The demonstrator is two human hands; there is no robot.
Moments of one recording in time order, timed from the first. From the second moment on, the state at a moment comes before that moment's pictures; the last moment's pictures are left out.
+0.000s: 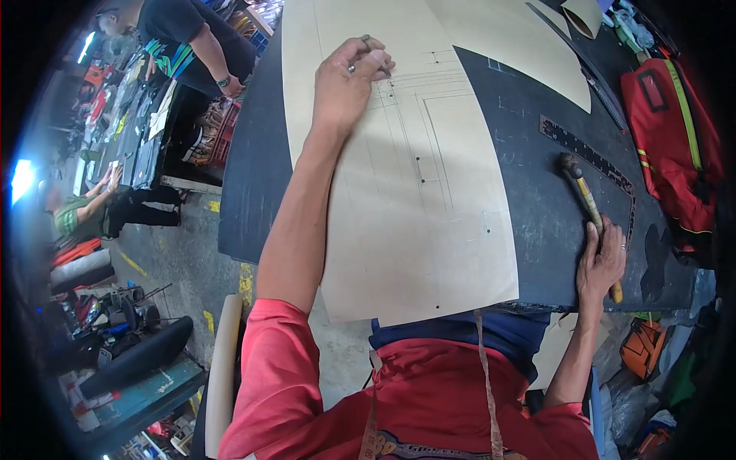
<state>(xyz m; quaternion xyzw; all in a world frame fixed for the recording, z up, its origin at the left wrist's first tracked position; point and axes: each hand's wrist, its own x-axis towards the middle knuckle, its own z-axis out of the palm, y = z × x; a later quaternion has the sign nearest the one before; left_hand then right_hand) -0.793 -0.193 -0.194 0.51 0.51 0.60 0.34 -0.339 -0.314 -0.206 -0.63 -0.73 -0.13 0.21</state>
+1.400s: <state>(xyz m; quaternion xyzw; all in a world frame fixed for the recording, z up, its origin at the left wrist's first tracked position) -0.788 -0.195 -0.192 0.55 0.57 0.53 0.30 -0.339 -0.314 -0.207 -0.63 -0.74 -0.14 0.21</state>
